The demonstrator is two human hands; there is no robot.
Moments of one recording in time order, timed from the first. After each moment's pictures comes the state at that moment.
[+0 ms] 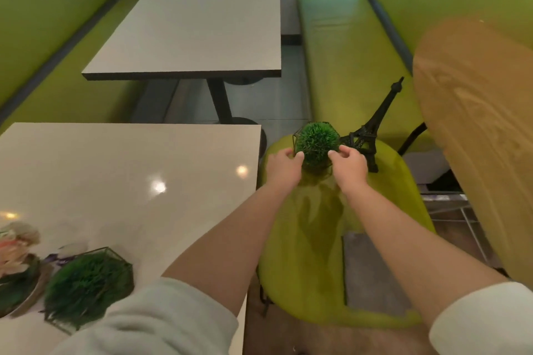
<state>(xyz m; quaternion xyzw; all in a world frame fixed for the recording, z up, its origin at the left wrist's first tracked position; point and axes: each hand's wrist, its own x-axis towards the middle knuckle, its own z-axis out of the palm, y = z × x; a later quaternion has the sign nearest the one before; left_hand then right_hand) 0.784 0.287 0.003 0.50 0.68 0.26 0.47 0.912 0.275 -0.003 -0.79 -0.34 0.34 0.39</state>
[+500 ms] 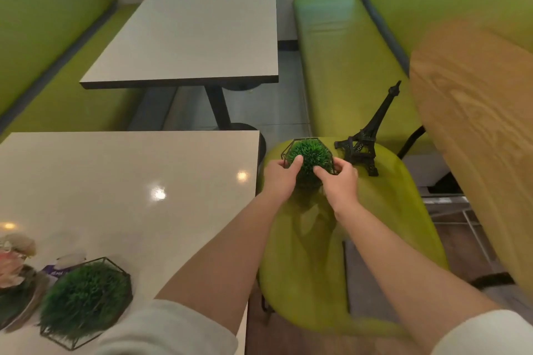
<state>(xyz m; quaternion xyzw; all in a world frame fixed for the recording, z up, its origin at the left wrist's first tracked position) 0.779 0.291 -0.019 0.45 0.66 0.28 0.52 0.897 0.260 -0.020 -0.76 -0.32 0.36 0.43</state>
